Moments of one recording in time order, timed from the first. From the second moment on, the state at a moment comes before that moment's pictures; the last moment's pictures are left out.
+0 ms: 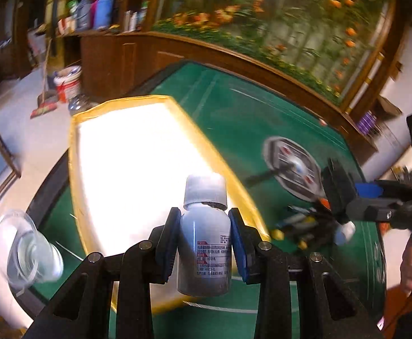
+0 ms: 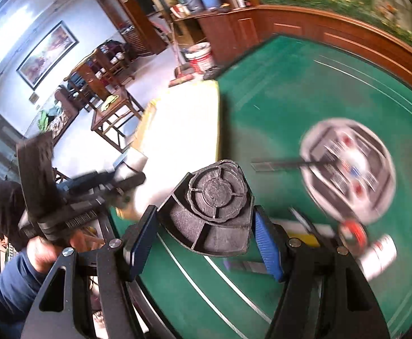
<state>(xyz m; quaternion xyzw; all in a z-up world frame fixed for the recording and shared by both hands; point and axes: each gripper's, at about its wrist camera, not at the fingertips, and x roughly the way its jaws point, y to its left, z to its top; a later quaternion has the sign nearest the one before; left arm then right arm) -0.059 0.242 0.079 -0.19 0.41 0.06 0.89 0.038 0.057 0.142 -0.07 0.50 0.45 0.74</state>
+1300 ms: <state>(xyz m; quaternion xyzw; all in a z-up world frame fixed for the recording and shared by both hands) -0.023 0.322 0.047 -0.27 0.40 0.14 0.86 0.128 0.276 0.076 -0.12 0.51 0.45 0.72</state>
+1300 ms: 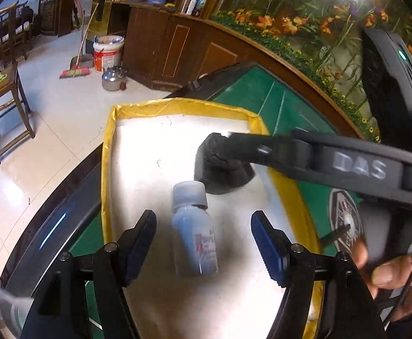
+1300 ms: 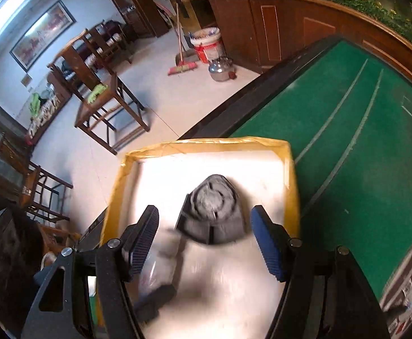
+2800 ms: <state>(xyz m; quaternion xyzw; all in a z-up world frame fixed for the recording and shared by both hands) 0.015 0.014 0.037 -0.07 0.57 -0.10 0.82 0.019 -0.226 0.081 0.10 0.53 0.28 0.79</state>
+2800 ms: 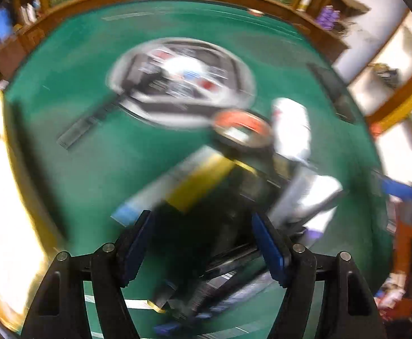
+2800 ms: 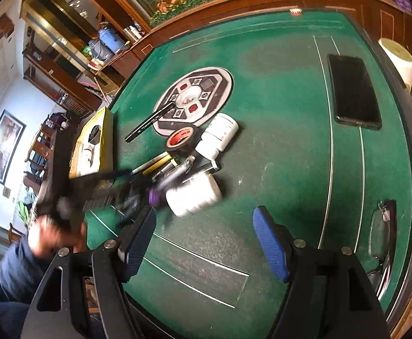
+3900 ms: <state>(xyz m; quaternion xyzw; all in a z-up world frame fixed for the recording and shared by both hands) 0.143 0.083 0.021 0.02 0.57 -0.07 0.82 0.006 -0.260 0.070 0.14 0.55 0.22 0.79</state>
